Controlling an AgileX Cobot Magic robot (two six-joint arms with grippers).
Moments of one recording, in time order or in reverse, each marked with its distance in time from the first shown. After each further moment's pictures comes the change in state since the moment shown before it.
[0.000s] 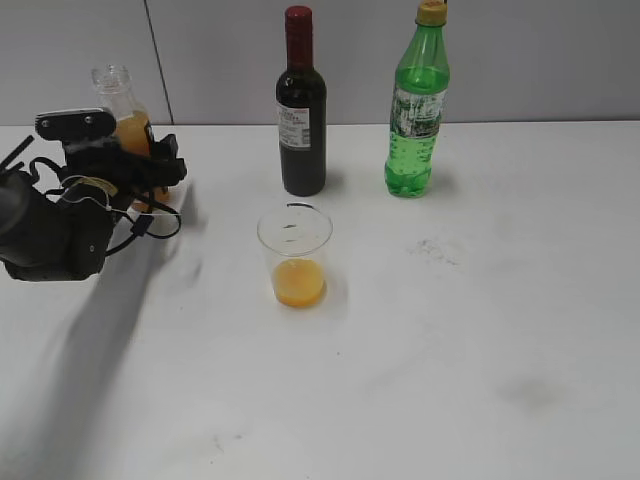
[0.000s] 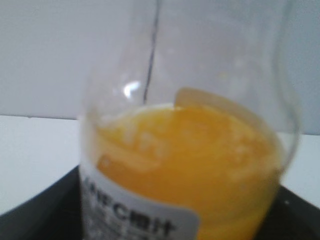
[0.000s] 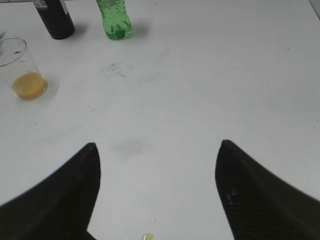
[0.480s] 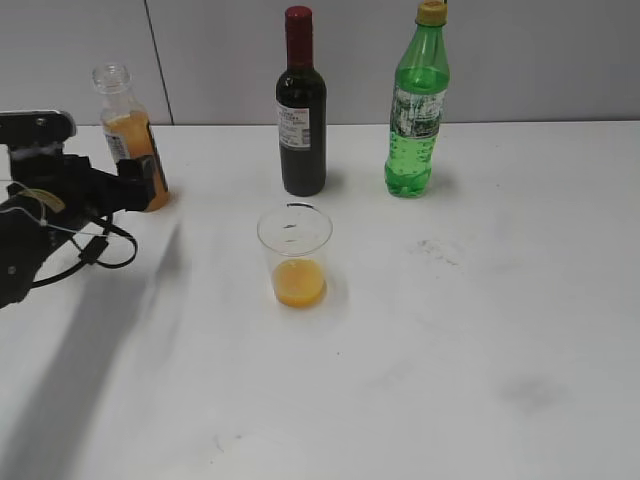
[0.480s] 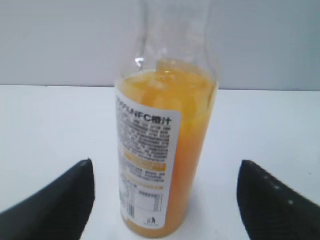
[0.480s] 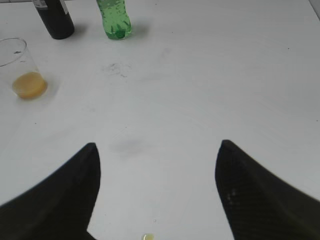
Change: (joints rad) left arm 0.000 -0.268 0.298 0.052 0.094 -0.003; right arm 0.000 0.000 0.000 0.000 0.000 0.000
